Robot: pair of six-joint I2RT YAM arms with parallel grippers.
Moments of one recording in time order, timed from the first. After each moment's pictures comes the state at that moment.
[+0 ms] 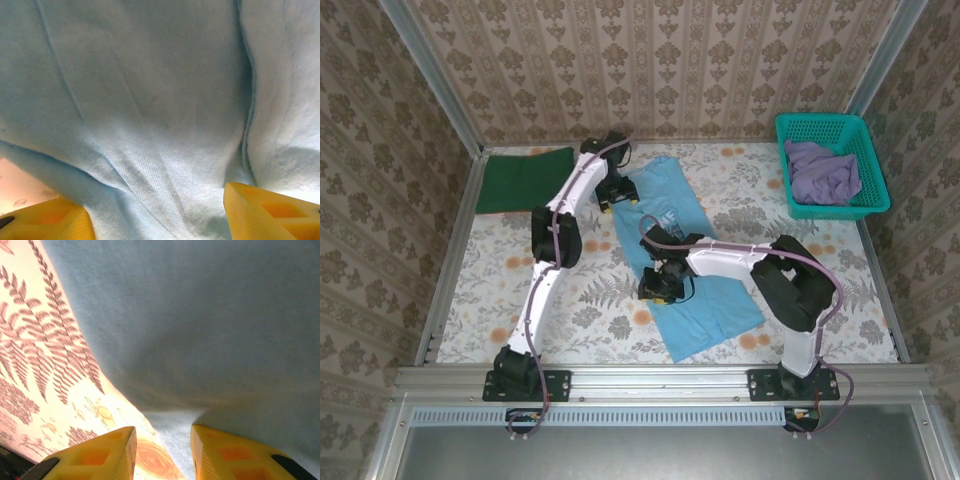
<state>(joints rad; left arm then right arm) -0.42 2.74 2.69 -1.34 0.16 -0.62 0.78 1.88 1.16 -0.55 -0.34 0.91</state>
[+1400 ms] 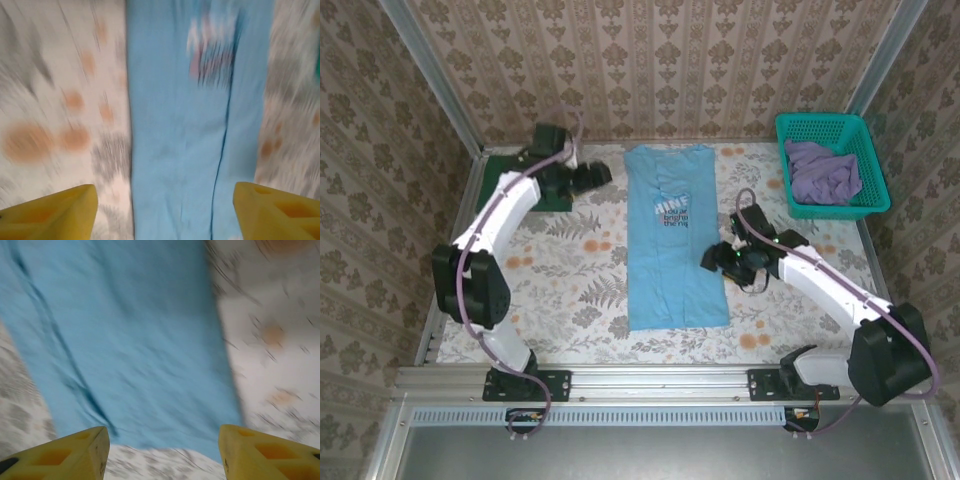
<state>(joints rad) -0.40 1.69 1.36 -0.80 0.44 -0.50 0.37 1.25 0.80 -0.82 -0.25 0.74</state>
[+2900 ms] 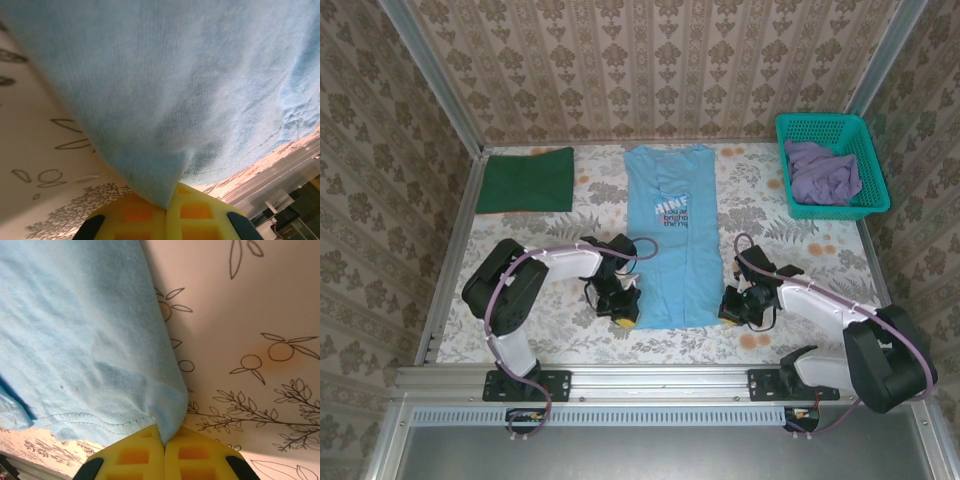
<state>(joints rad) -0.75 1.77 0.94 -0.80 0.60 -0.49 0.37 1.23 0.51 -0.63 -0.38 0.75</state>
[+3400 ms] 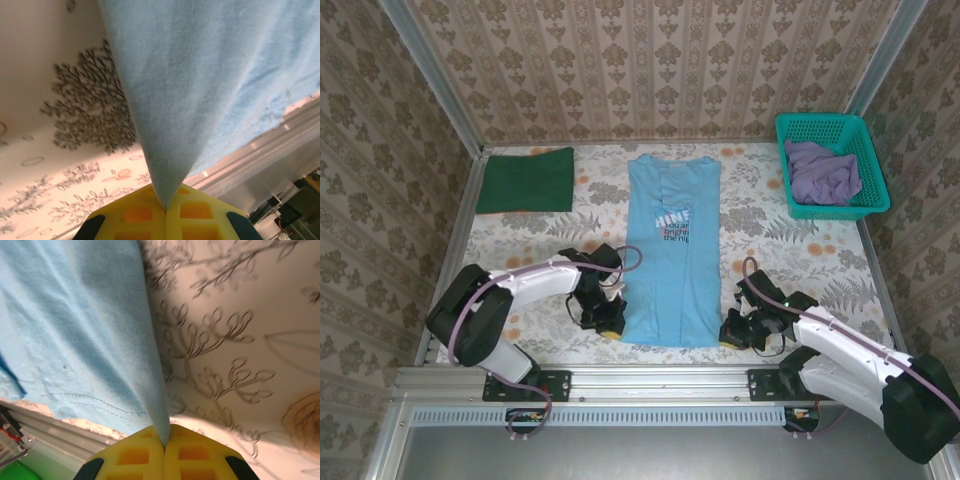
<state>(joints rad) -0.76 1.50 0.77 -0.85 0.62 -0.52 0.54 0.92 0.37 -0.70 -0.45 0.93</state>
